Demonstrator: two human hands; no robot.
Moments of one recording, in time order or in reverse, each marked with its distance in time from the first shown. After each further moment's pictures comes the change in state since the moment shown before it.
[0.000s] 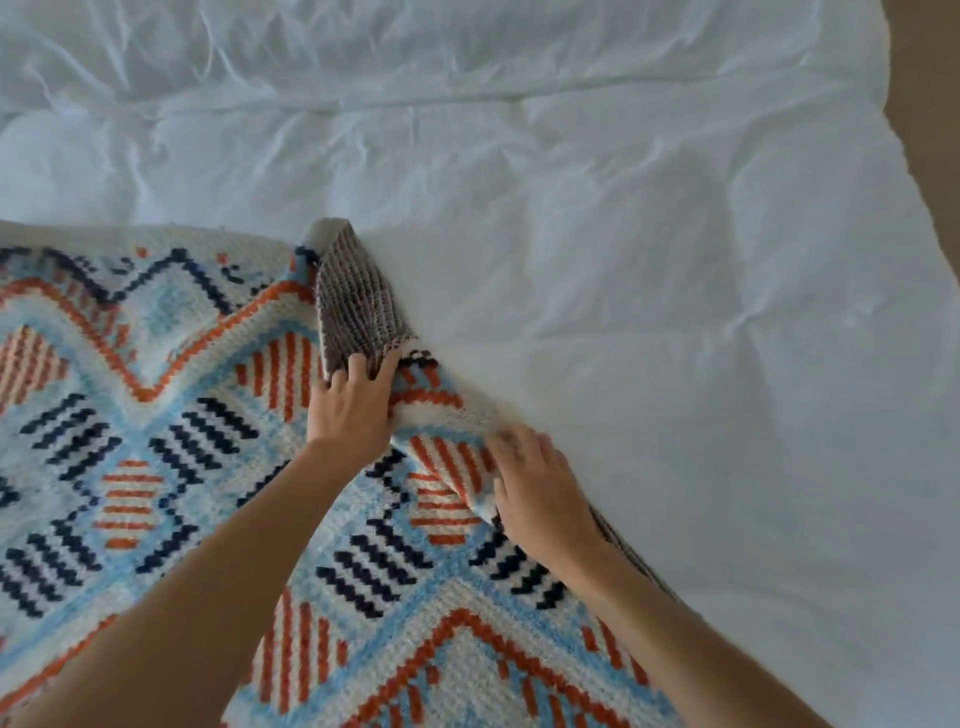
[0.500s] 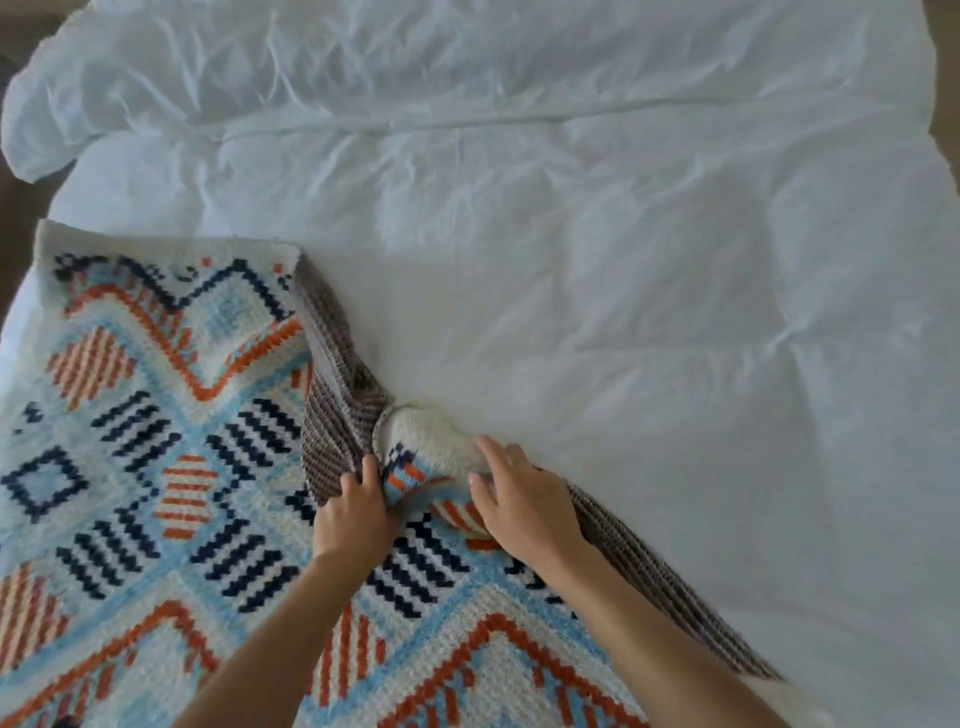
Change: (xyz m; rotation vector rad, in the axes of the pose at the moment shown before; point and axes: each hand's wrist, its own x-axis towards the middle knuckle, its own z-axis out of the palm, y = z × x) left_hand -0.081 -0.026 0.067 -0.222 -0.243 -0.278; right_hand 0.022 -0.047 0.009 0.098 -0.026 0.024
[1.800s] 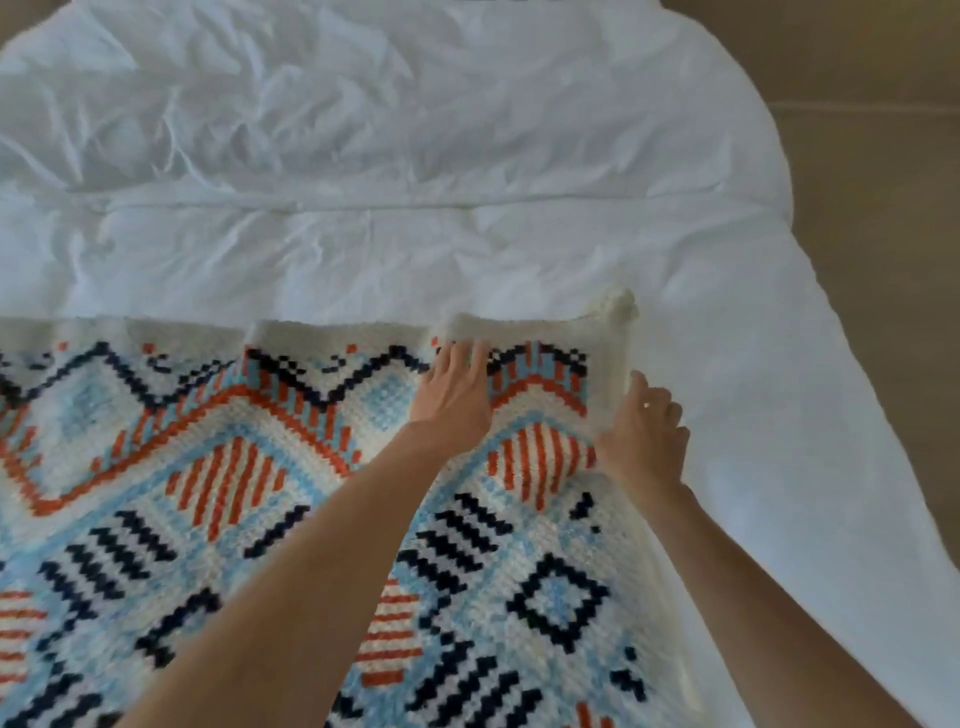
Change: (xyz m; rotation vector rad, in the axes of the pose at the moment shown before) left_hand 0.110 0.225 -0.139 -0.252 0.280 0.558; right_hand 0.067 0.166 -0.147 -0.239 0.259 0.652
